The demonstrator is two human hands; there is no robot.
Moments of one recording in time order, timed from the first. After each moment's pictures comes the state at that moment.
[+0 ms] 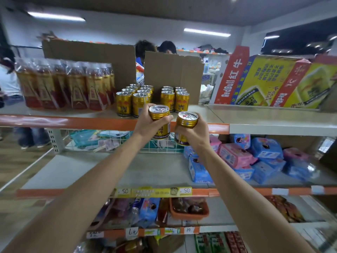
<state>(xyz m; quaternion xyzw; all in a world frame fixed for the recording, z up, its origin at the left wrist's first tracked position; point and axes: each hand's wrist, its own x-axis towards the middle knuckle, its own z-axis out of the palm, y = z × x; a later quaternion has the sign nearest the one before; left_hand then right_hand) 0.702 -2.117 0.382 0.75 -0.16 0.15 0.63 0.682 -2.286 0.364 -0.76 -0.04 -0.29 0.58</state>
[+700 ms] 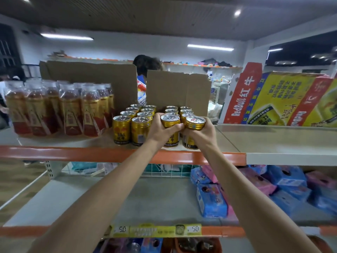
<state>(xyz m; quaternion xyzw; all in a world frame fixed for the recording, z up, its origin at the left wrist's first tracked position) 0.813 -2.150 0.410 0.76 -0.14 0.17 0.62 0.792 -2.307 0.405 -0.74 -0.03 -0.28 0.62</state>
